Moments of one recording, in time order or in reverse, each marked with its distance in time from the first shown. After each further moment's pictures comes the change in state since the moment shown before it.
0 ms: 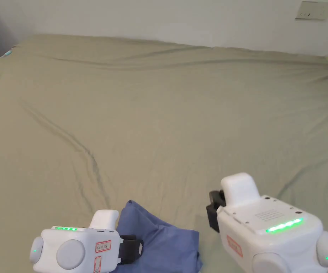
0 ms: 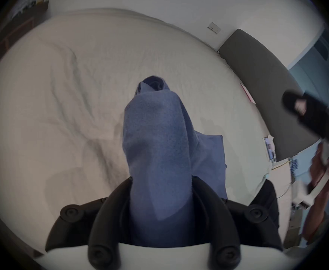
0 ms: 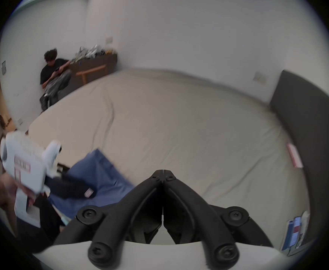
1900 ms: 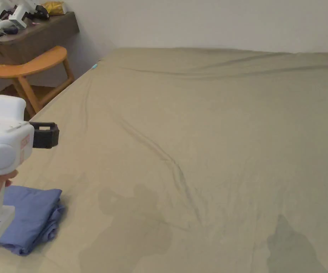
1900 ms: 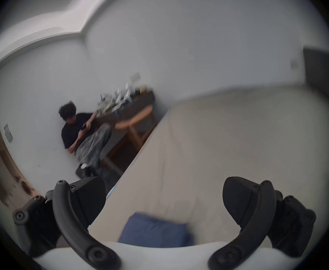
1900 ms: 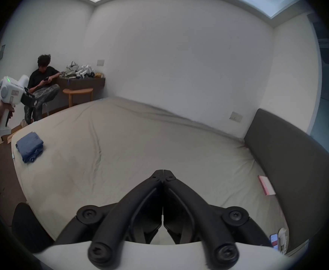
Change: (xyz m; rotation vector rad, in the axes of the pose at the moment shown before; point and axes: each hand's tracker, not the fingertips) left arm -0.196 0.128 0.272 0.665 0.863 -0.128; right arm -0.046 0.072 0.044 0.220 -0.197 0.082
